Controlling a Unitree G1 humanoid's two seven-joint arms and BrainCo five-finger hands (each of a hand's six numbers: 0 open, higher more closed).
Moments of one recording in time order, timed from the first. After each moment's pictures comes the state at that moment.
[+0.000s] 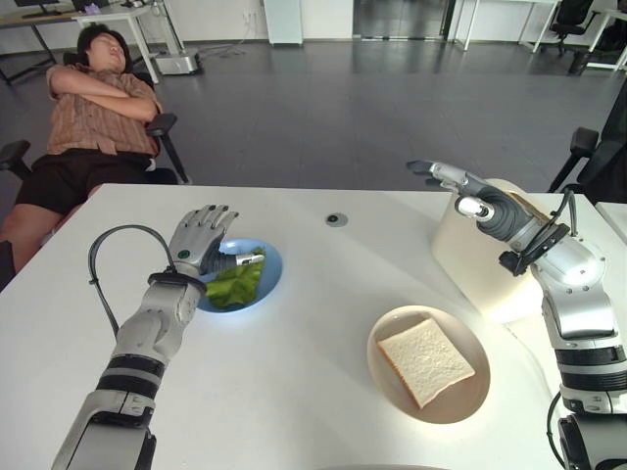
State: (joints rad) left arm -0.35 0.68 -0.17 0.39 1.03 -0.05 0.20; right arm -0.41 -0.54 0.01 -0.10 0.02 -0.16 0.59
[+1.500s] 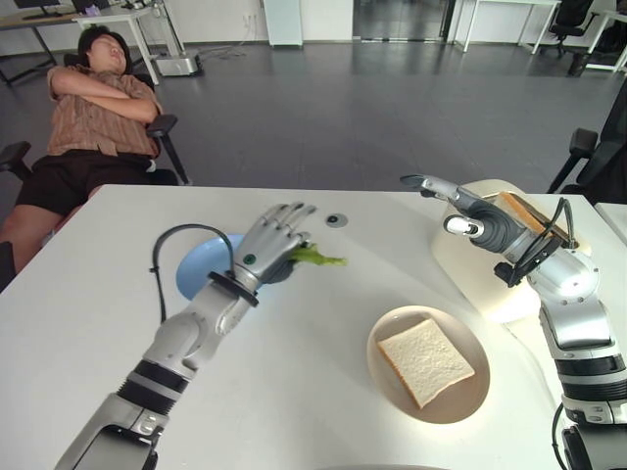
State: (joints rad) left arm -0.32 0.63 -0.38 0.01 0.94 -0.19 0.18; right arm -0.38 -0.55 0.01 -0.11 -0.02 -0.18 0.54
